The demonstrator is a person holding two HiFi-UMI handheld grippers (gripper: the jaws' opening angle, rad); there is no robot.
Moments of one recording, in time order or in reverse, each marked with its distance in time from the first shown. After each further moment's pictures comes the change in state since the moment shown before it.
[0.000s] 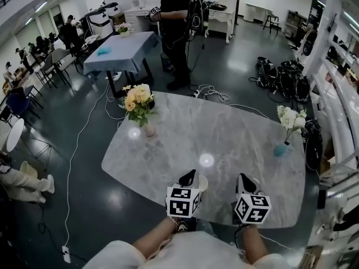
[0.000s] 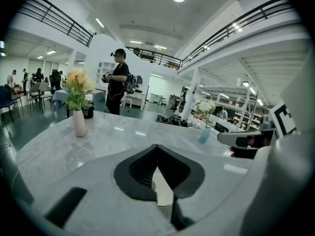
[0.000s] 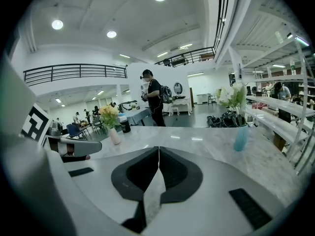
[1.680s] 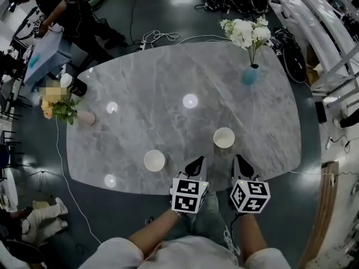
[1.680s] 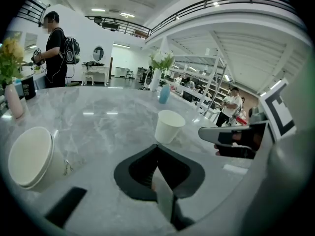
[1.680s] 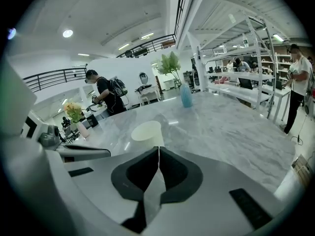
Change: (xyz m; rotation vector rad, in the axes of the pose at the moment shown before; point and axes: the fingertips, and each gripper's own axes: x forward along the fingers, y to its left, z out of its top) left arm 0.078 -0.162 -0.136 0.202 0.320 -0.338; right arm -0.053 -0.120 -0.144 0.310 0.119 -0.284
